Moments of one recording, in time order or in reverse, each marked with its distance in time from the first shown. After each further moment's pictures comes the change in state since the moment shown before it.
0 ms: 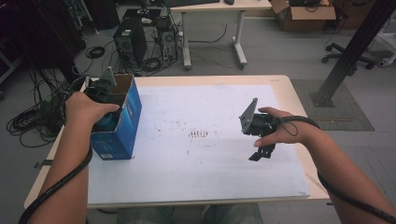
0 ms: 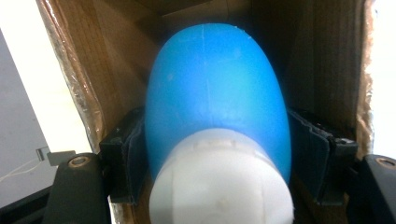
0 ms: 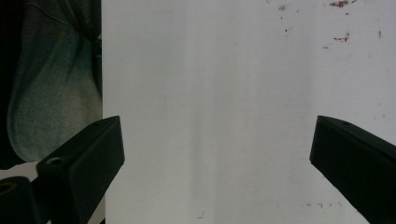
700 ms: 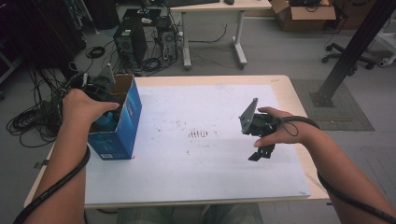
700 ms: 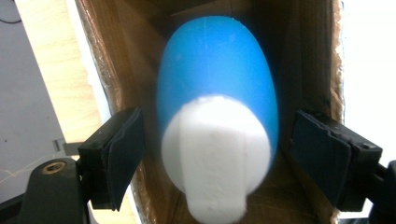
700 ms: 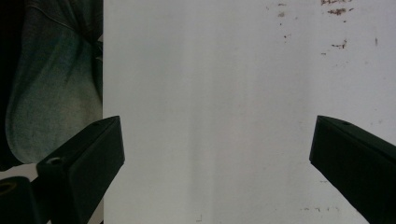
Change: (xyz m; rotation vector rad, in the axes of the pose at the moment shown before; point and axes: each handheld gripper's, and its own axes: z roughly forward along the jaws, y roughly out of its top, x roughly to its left) left arm -0.005 -0.006 -0.018 -0.005 0.038 0.001; right arm 0.001 0.001 -0.001 -0.016 -0.007 -0.017
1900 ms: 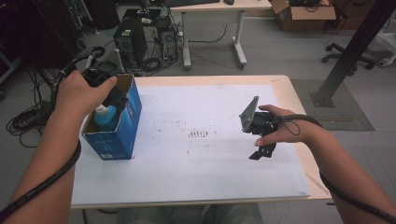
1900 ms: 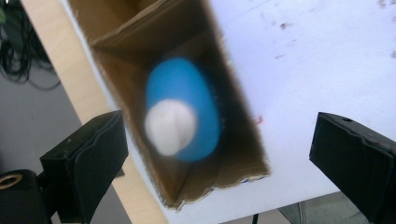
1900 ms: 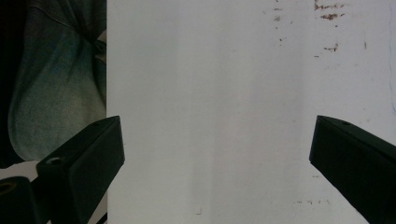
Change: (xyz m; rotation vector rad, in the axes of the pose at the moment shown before) left arm -0.034 -0.008 -0.067 -0.133 0.031 0.263; right arm 0.004 0.004 -0.011 0.011 -0.017 -0.007
